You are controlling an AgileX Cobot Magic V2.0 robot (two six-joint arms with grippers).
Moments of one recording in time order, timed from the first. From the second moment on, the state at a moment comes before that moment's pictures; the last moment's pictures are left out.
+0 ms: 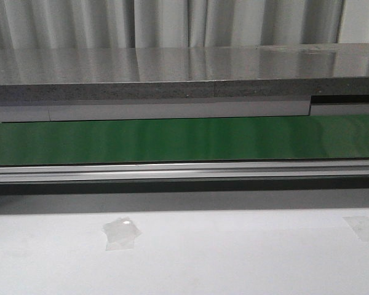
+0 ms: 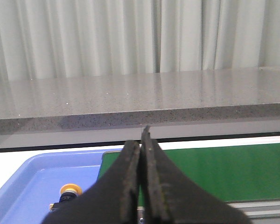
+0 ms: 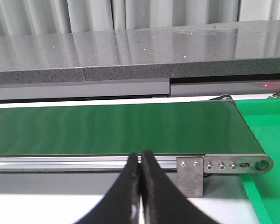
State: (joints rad) left arm -0.03 0.00 0.00 0.07 -0.01 -0.05; right arm 0.07 -0.01 0.03 0.01 0.09 0.07
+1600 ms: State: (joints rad) left arm -0.03 0.83 -0.82 0.00 0.77 -0.05; right arm 0.07 -0.01 0.03 0.01 0.09 0.07
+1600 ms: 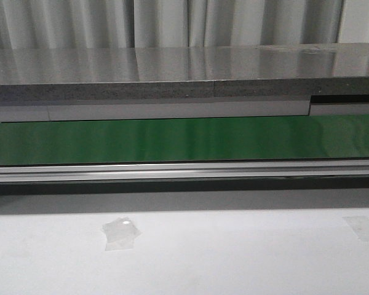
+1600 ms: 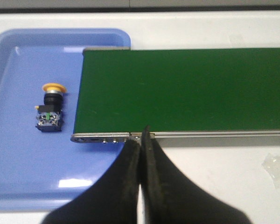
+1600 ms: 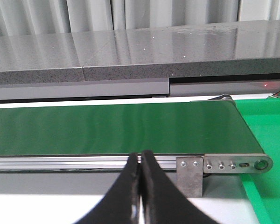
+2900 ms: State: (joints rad) left arm 0.08 0.99 -0.88 0.02 0.81 -0.03; right arm 0.07 -0.01 0.03 0.01 0.09 0.07
